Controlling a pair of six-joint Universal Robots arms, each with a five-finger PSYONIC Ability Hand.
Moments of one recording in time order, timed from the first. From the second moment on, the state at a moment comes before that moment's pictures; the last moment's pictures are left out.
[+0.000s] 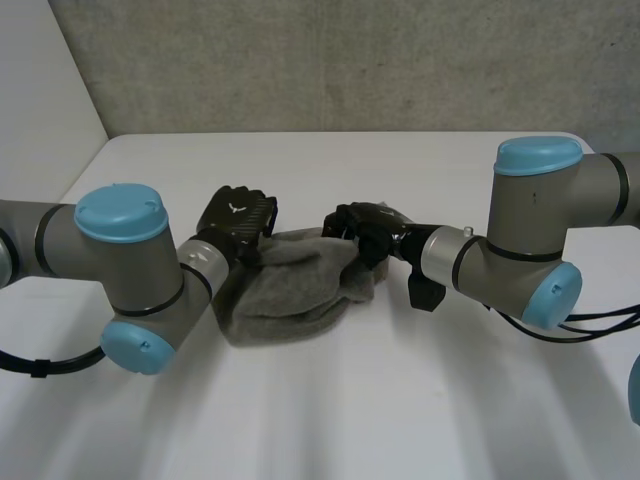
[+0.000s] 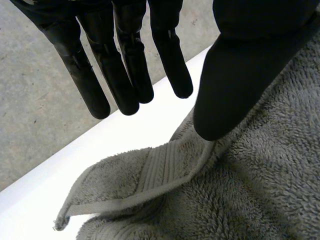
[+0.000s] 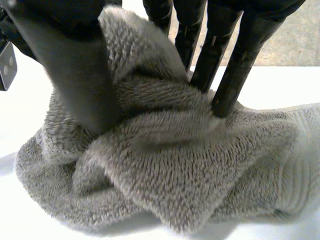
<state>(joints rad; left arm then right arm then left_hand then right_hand) 4.24 -2.24 -1.34 3.41 -1.46 3.42 2.01 -0.75 0.97 0.17 1.01 3.33 0.89 0.90 0.89 0.90 0.72 0.91 0.89 0.89 0.90 0.72</state>
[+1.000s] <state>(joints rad) 4.23 -2.11 -1.43 3.30 -1.38 3.34 1.95 -1.16 1.46 0.10 1.06 3.05 0.48 0.48 0.48 0.47 0.30 1.31 1.30 1.33 1.33 1.15</state>
